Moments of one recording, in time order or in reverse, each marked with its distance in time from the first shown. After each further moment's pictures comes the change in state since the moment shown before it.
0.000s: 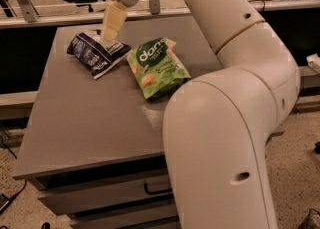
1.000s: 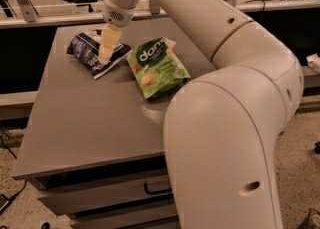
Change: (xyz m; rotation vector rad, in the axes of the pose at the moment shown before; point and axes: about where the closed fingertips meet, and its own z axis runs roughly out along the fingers) arm 0.025 -0.011 0.062 0.086 0.139 0.062
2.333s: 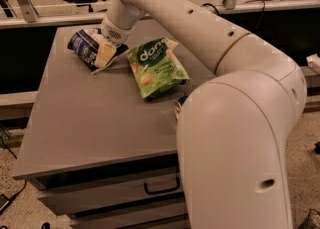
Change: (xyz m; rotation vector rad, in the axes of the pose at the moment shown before) arm 0.002 0.007 0.053 0.001 -0.087 0.058
